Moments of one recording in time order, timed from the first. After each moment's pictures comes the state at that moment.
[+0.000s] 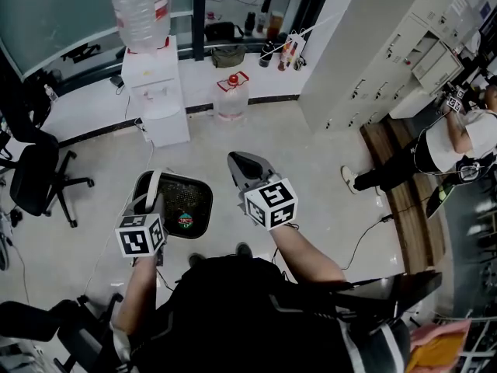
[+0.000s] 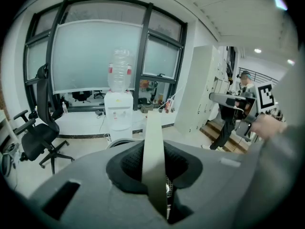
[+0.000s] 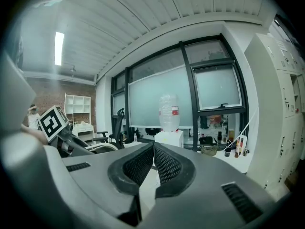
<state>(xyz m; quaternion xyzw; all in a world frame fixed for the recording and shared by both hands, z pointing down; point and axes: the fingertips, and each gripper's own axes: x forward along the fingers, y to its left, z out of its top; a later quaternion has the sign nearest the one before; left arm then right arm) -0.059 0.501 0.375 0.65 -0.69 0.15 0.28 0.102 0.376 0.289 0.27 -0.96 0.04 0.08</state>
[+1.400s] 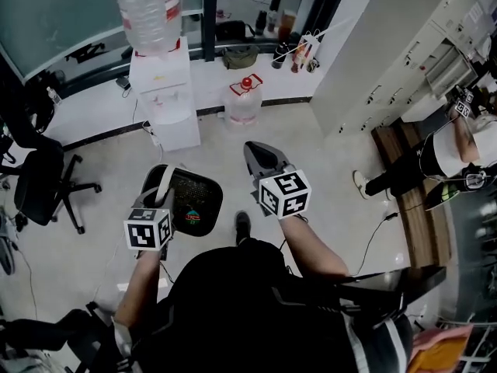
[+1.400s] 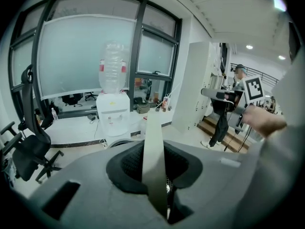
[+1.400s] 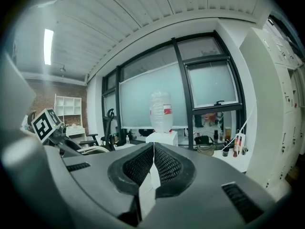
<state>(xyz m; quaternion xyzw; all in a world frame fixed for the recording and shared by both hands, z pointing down) -0.118 0.428 0.386 0.69 -0.65 0.18 0.27 0.048 0.285 0.300 0.30 -0.95 0.05 0.08</state>
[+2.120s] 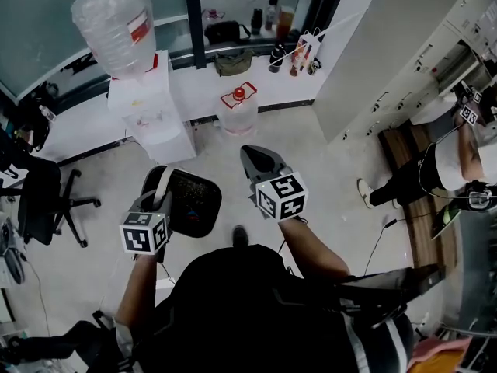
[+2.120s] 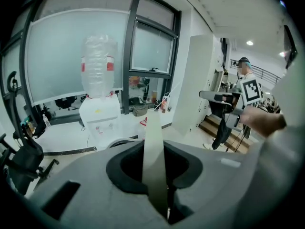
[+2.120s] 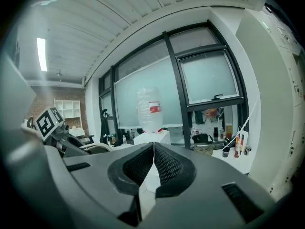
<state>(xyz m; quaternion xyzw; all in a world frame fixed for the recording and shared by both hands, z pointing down) -0.090 0.268 0.383 0.69 -0.64 0.20 0.27 0.076 0.124 0.316 0.29 -0.95 0.08 0.08</state>
